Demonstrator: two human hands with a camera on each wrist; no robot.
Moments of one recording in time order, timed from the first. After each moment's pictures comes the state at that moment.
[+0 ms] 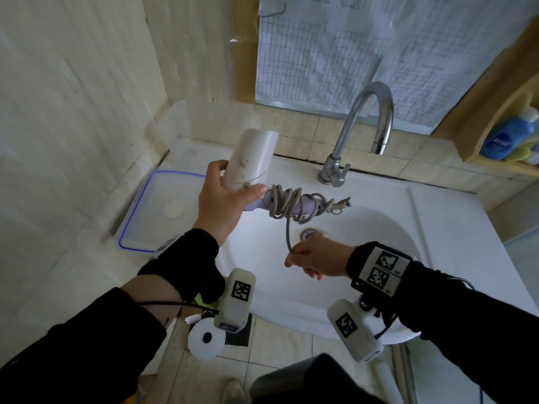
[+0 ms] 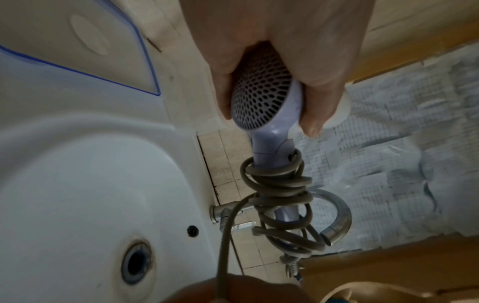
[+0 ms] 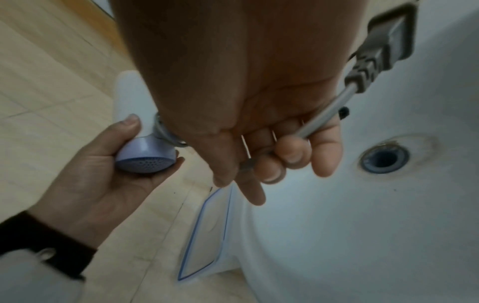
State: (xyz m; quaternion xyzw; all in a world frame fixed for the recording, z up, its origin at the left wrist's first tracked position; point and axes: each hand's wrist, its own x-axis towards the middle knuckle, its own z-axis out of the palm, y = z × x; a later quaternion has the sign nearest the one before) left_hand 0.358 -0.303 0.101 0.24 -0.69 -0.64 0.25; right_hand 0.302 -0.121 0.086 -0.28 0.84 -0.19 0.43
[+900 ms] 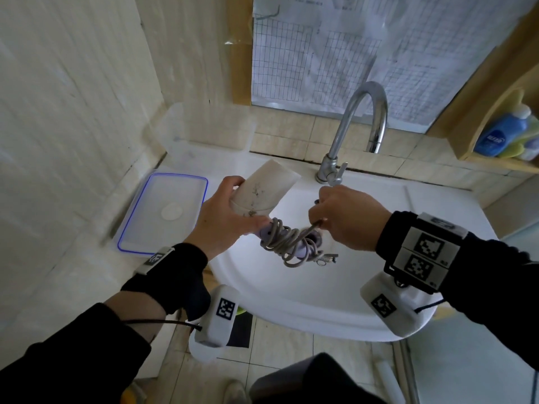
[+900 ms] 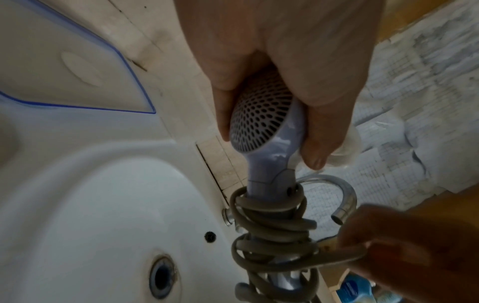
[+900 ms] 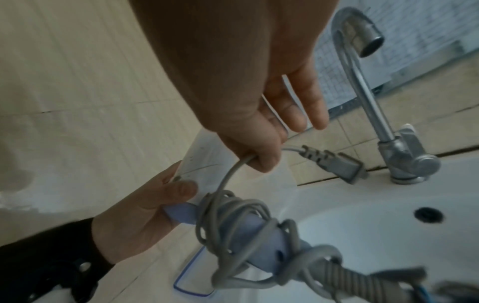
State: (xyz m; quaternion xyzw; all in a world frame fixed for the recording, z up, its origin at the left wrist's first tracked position) left_hand 0.380 -0.302 0.097 0.15 -0.81 -0.55 0.13; right_hand 0.289 -0.105 0.160 -0.48 0.88 0.05 0.07
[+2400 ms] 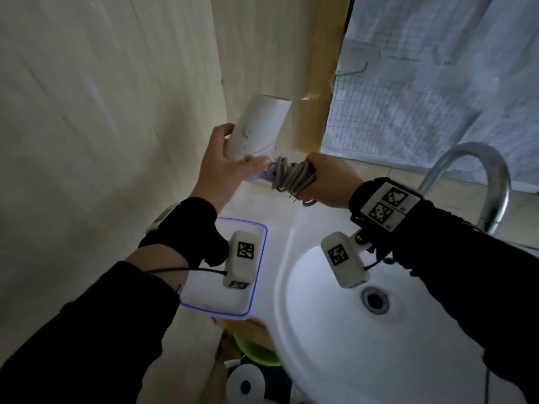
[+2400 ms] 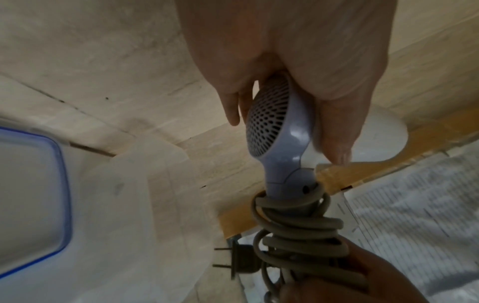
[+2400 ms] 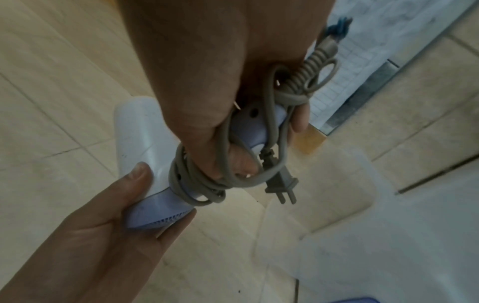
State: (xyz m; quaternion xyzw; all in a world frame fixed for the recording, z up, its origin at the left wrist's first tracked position) left_hand 0.301 -0.468 0.173 0.17 -0.73 -0.58 0.31; right_hand 0.195 -0.310 0.186 -0.39 0.89 -0.22 0.08
